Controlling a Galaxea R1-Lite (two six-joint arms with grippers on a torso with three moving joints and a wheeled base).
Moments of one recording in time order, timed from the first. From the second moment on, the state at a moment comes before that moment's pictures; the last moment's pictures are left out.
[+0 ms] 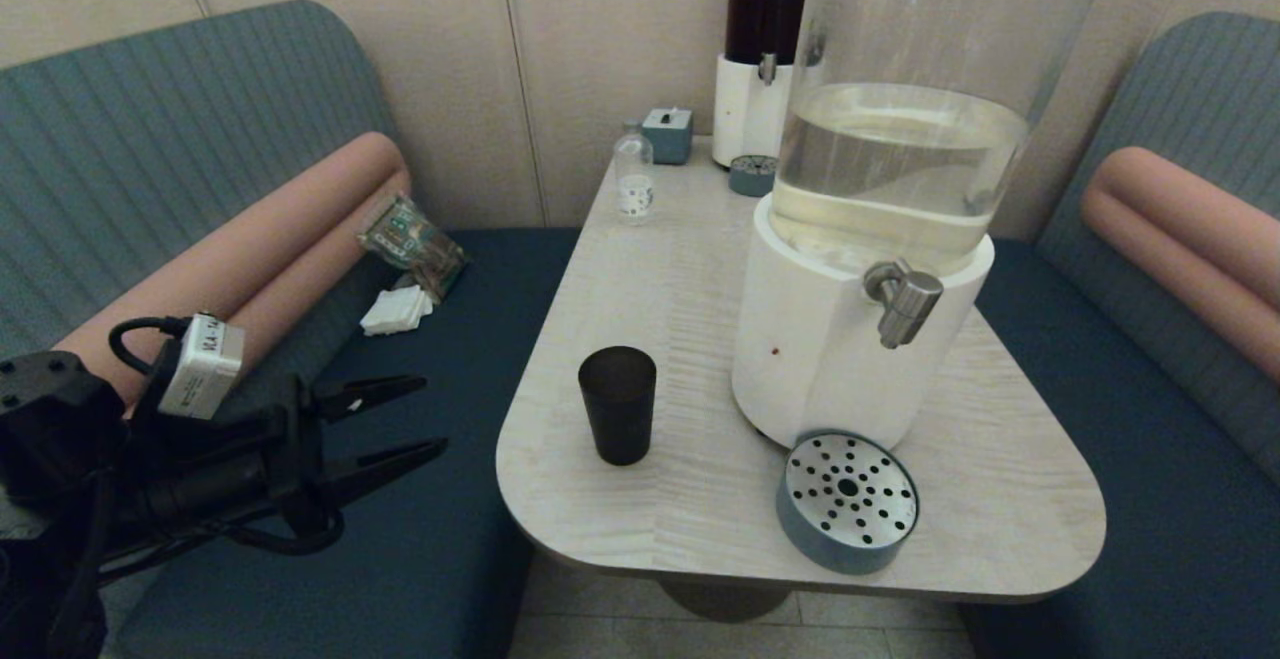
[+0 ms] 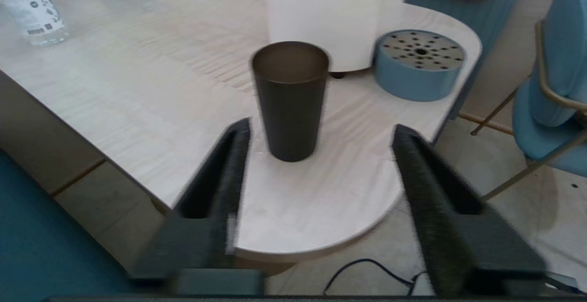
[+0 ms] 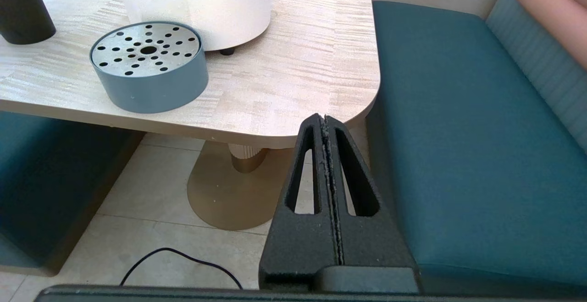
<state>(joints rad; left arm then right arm) 0.12 1.79 -0.32 -1.52 -1.13 0.09 -0.01 0.00 0.00 -0.04 0.01 -0.02</state>
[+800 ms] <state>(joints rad) 0.02 2.19 -0.63 -1.52 -1.18 0.12 -0.01 0.00 0.00 -0.04 0.01 -0.02</state>
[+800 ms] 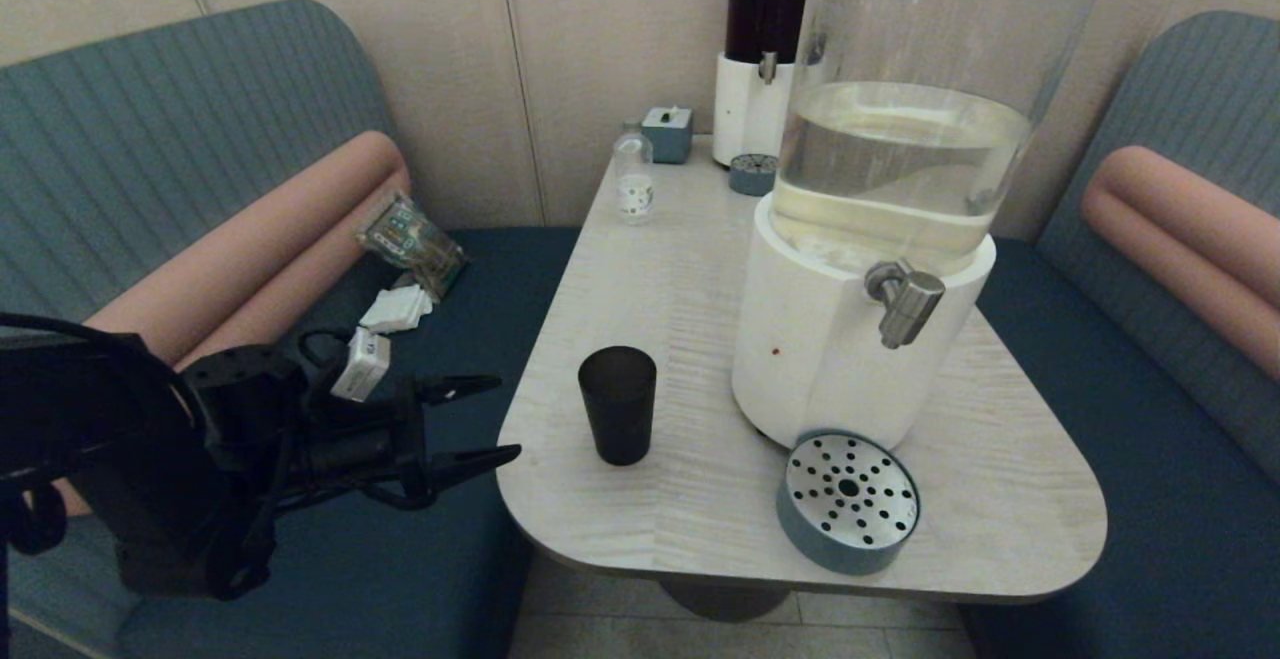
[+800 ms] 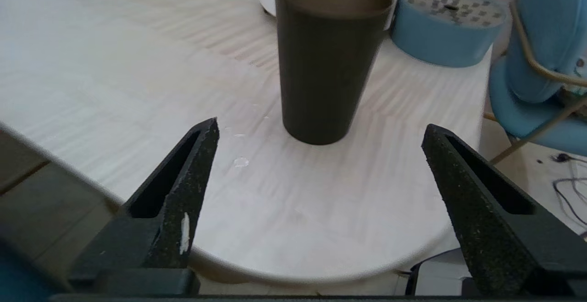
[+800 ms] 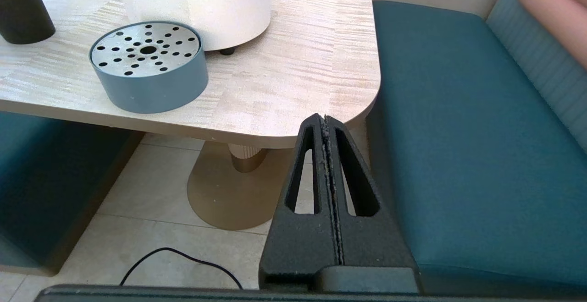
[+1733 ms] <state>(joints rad) -0.19 2.37 -0.89 -1.52 -1.01 0.08 -0.01 0.00 0.00 -0.04 0.01 -0.02</state>
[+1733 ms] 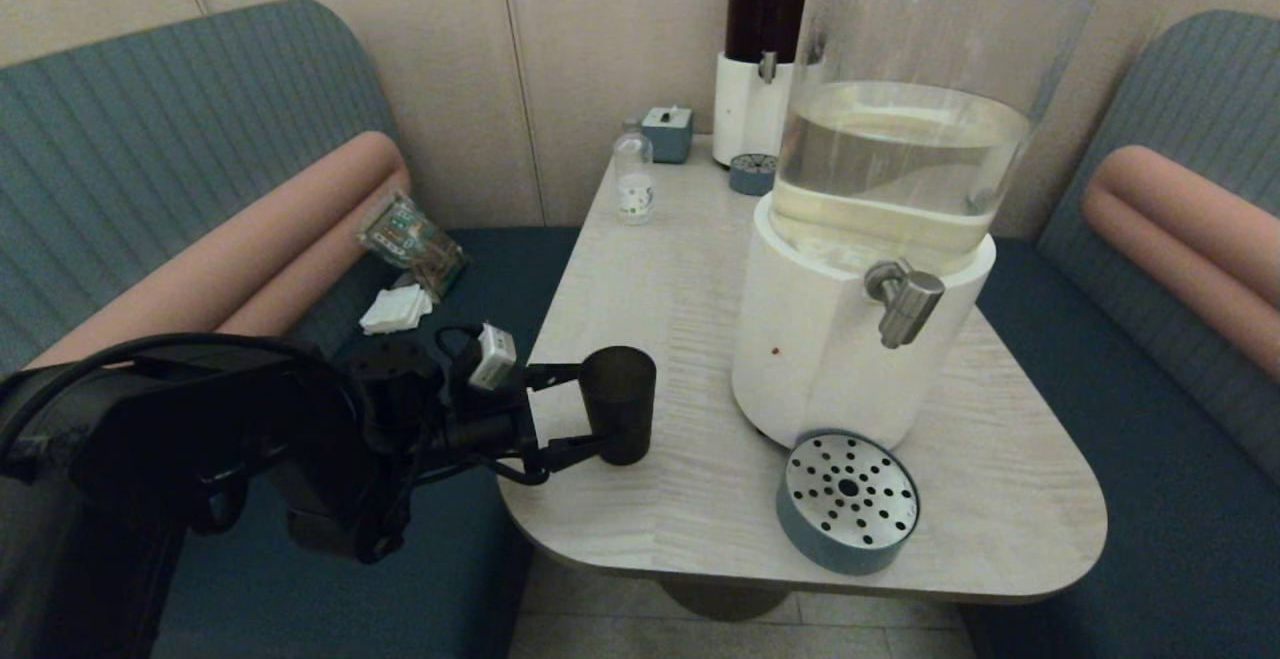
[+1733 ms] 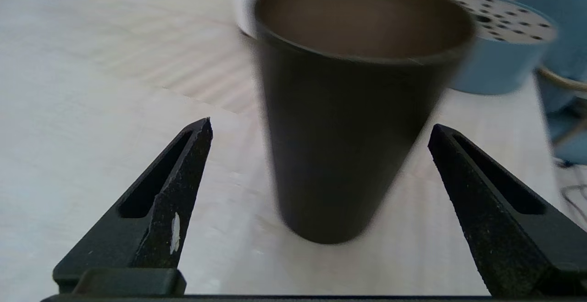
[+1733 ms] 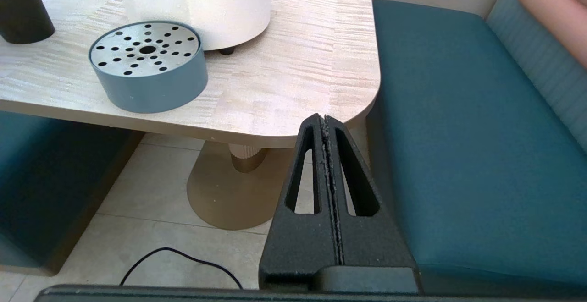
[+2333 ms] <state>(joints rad) -0.23 2.44 -1.01 -1.52 -0.89 0.07 -0.01 0.00 0.00 -0.04 0.01 -0.02</state>
